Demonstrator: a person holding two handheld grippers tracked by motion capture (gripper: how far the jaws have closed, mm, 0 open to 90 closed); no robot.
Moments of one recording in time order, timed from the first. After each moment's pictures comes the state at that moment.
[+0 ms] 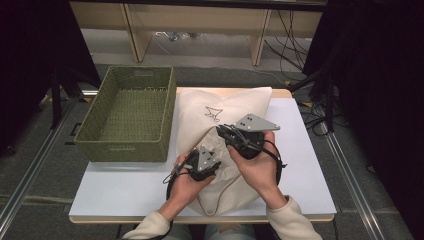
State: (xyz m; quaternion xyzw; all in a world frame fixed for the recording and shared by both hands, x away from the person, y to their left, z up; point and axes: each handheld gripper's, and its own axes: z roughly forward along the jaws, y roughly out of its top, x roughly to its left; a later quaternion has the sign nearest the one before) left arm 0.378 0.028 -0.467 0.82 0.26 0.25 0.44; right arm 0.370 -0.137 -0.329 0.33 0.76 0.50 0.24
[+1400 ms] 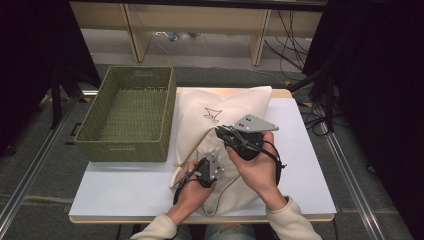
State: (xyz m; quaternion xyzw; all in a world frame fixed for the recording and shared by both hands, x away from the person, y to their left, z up) left arm 0.381 0.006 -0.491 0.87 0.24 0.26 0.35; right arm 0.367 -0.134 -0.328 0.33 0.77 0.50 0.23
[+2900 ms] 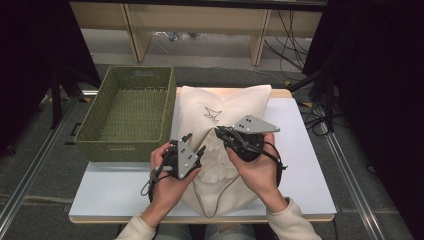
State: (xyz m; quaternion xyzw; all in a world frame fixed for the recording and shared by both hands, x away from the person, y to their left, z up) left arm 0.359 0.057 -0.415 0.74 0.26 0.45 0.42; right arm 0.360 -0.133 -0.322 0.32 0.77 0.50 0.23
